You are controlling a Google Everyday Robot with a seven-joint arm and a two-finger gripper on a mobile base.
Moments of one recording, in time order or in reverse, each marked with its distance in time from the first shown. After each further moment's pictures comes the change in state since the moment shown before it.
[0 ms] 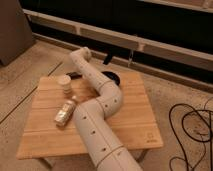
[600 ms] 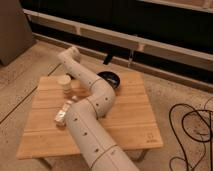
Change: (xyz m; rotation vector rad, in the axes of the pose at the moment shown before) arm 0.012 -0.010 0.011 0.127 0.016 0.051
